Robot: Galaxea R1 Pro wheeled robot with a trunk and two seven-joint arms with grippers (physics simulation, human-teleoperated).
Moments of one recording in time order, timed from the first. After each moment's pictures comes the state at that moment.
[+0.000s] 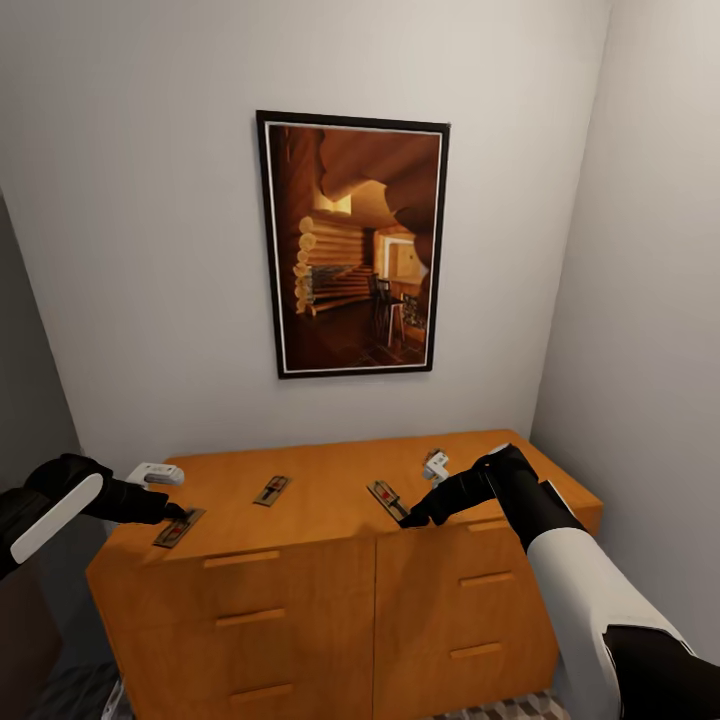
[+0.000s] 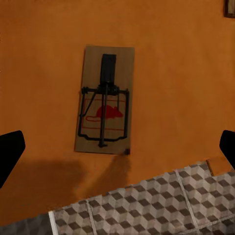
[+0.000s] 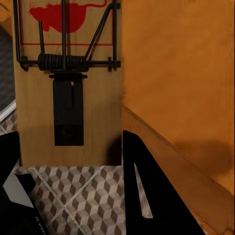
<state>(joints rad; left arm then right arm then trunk) -0.79 0.68 -0.57 -1.09 0.76 1.03 -0.13 -0.90 0.01 -0.08 -0.71 0.74 0.57 1.27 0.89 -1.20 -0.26</state>
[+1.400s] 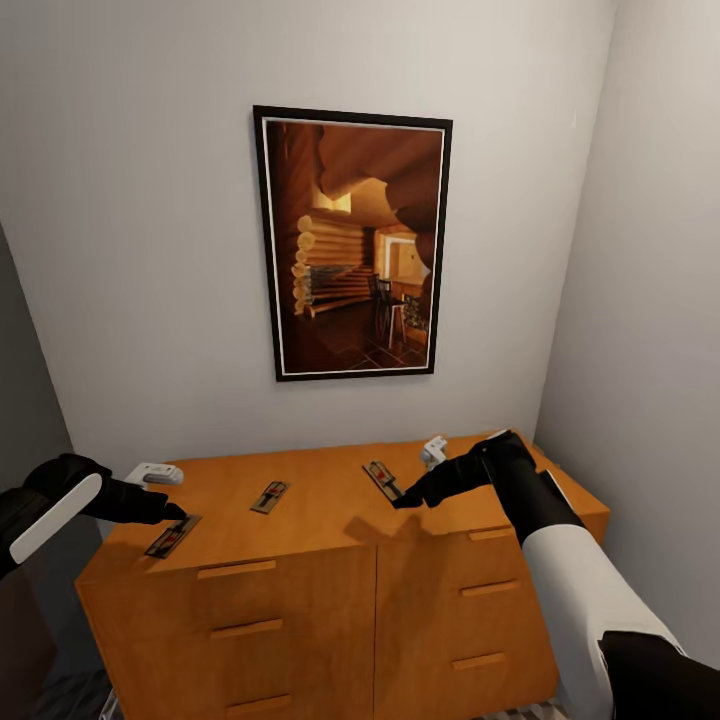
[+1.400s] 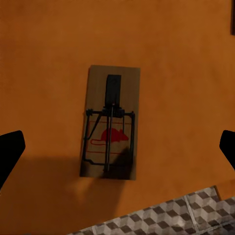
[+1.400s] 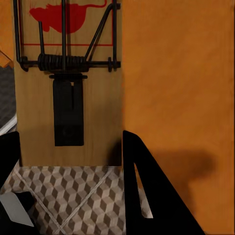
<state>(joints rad) -0.79 0.68 -0.57 -1.08 0.76 1.03 -0.13 -0.90 0.04 -0.08 -0.84 0.73 0.67 1.28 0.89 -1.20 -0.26</state>
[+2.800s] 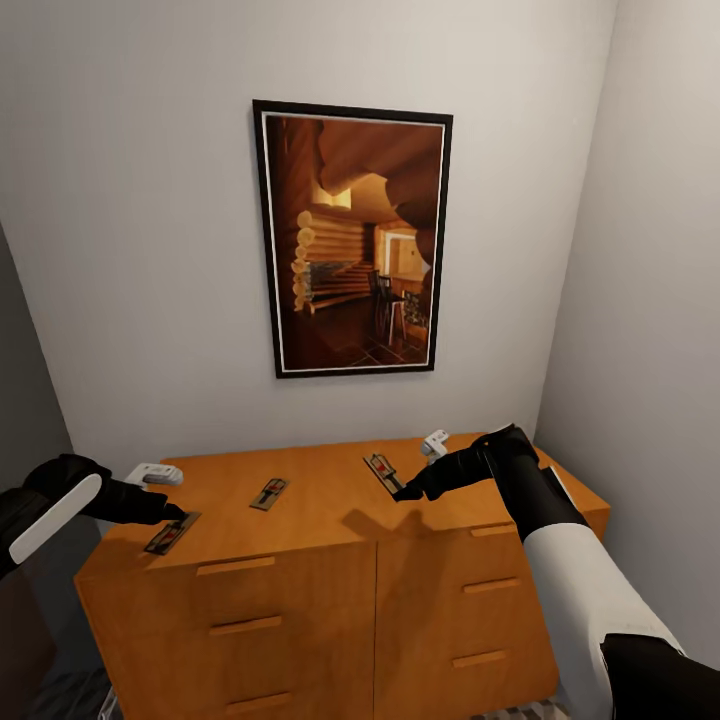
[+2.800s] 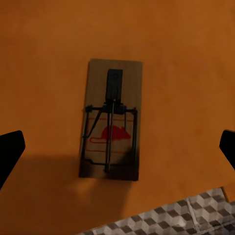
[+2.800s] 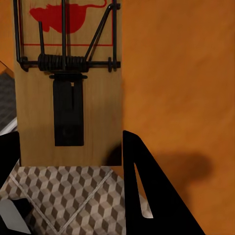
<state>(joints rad) -0.79 0.69 -0.57 -1.08 0.76 1.04 -0.13 -0.89 0.04 -0.08 -0.89 0.73 0.71 1.28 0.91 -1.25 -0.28</state>
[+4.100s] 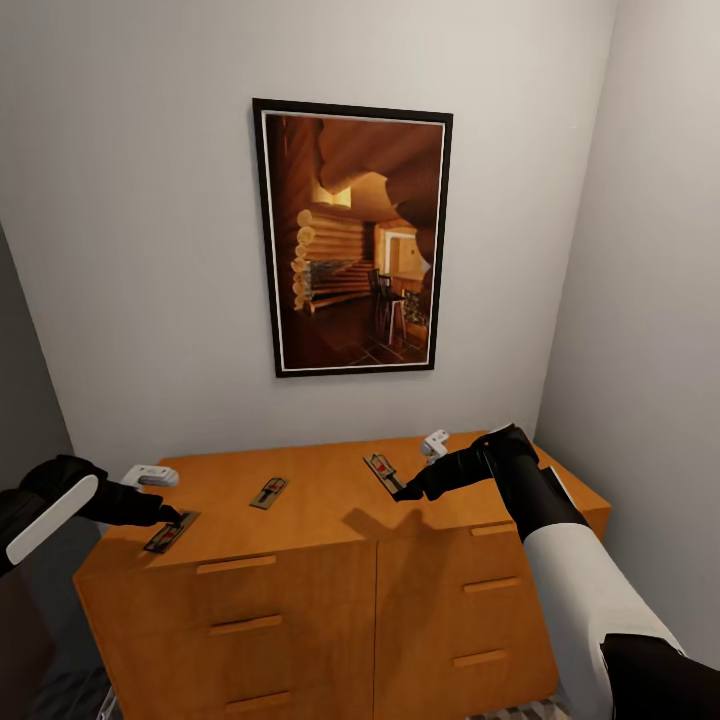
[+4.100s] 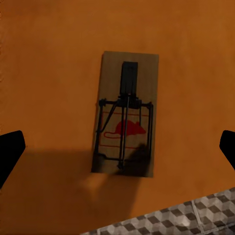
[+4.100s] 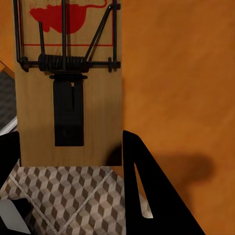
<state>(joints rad) -0.79 0.69 -0.57 -1.07 0.76 1.03 -0.12 -0.89 0.04 -0.08 -0.89 0.73 0.71 1.28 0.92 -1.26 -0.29</state>
